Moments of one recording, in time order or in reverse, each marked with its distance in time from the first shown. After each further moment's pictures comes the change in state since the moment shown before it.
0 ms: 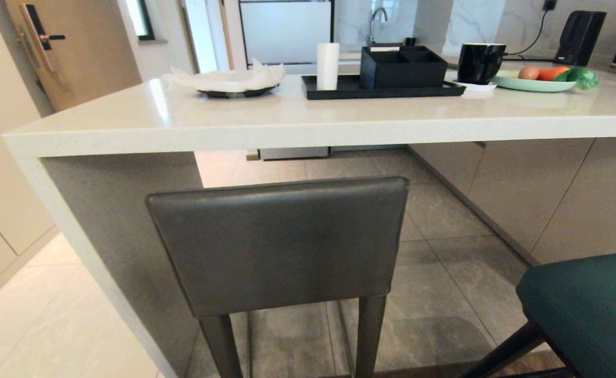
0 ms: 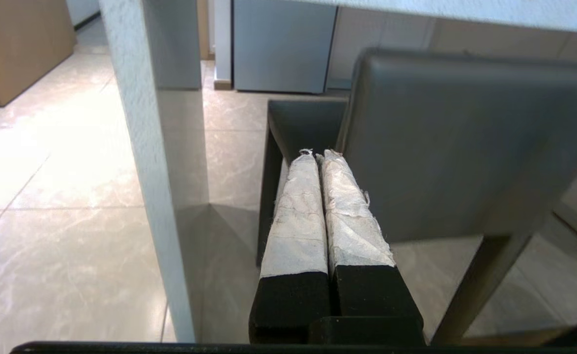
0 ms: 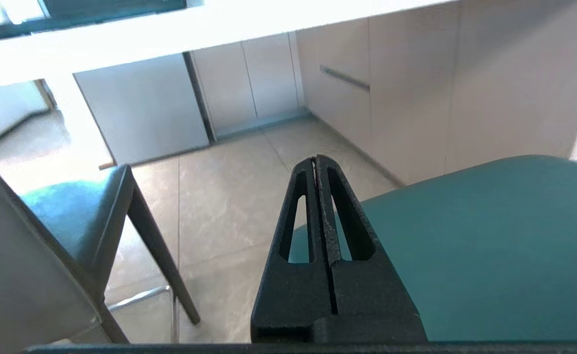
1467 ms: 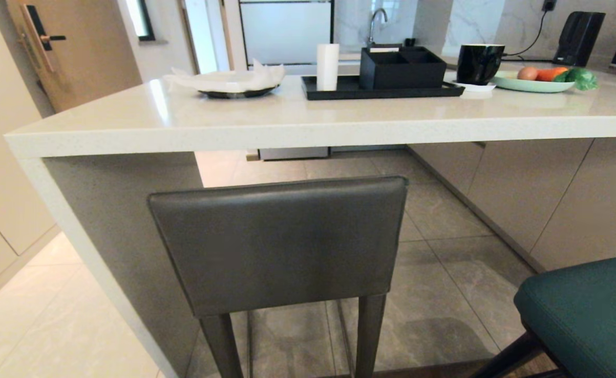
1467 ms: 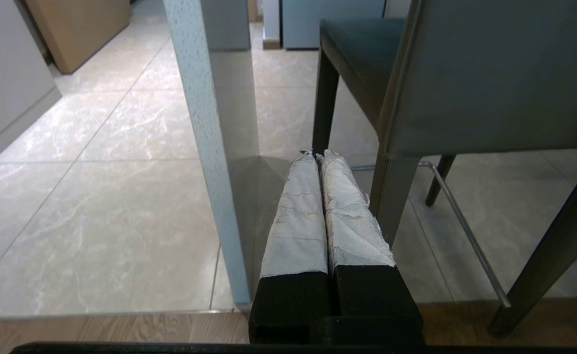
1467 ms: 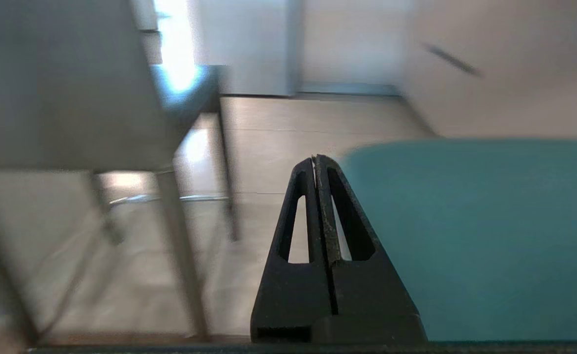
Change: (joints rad) left arm 0.031 -0.295 0.350 0.039 0.078 0.100; right arm -0.093 -0.466 0.121 0.419 0.464 -0.083
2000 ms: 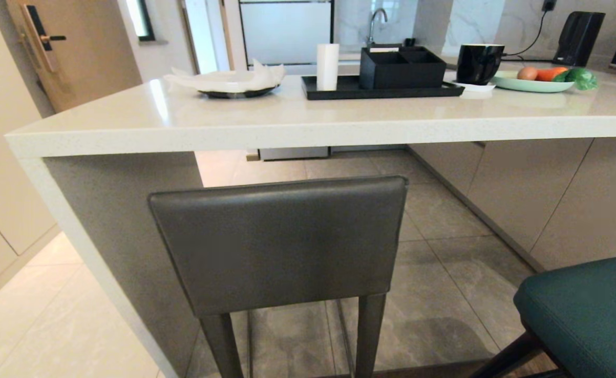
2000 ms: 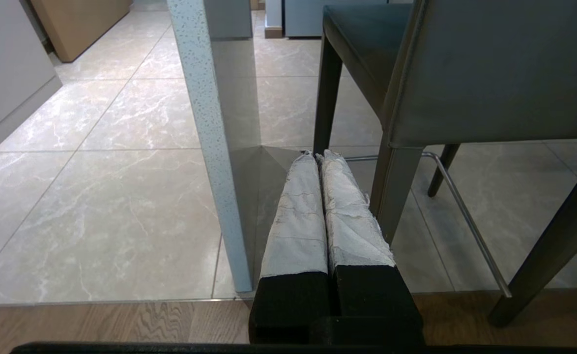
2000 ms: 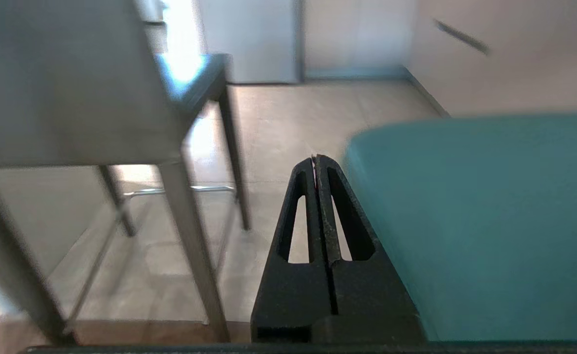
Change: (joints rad) left arm 0.000 0.000 0.001 0.023 0.004 -0.002; right arm 0.000 0.000 0.000 0.055 -0.070 0.051
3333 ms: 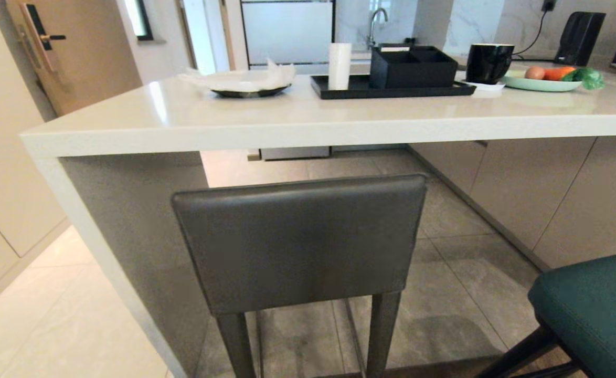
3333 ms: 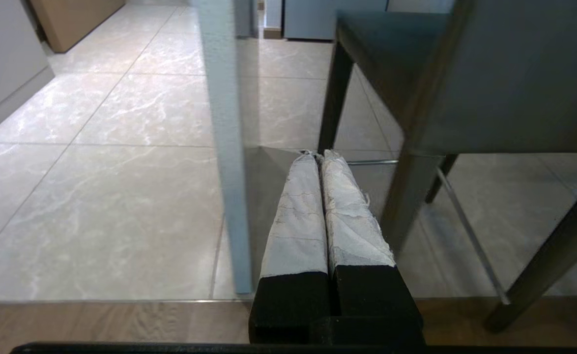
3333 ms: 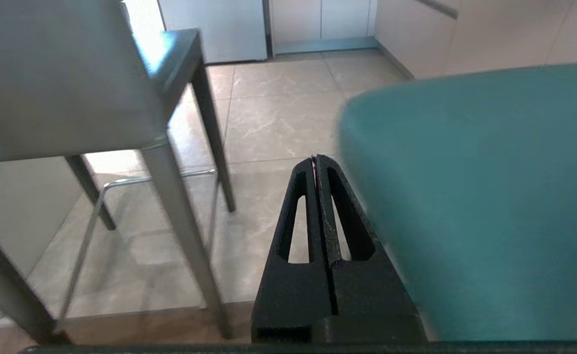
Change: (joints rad) left arm -0.001 0.000 0.000 -0.003 0.005 -0.046; right arm -0.001 0.000 0.000 0.051 -0.061 0.003
